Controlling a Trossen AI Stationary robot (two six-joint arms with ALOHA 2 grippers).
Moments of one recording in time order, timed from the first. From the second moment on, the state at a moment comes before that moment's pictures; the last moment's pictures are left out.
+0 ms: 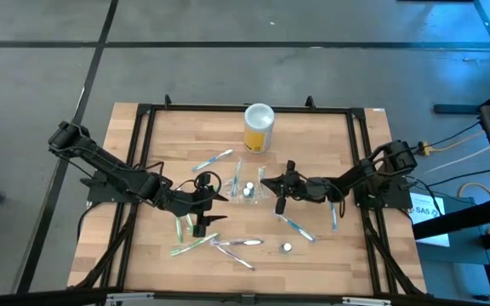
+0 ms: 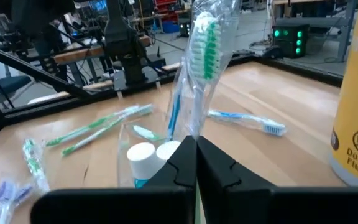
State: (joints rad) left arm -0.45 1.28 0.84 -0.08 -0.42 -0.21; right arm 0.23 1.78 0.42 1.25 0.48 0.24
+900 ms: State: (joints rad) left arm -0.45 1.28 0.84 -0.08 -0.42 -0.20; right arm 0.25 1.78 0.42 1.23 0.51 0.25
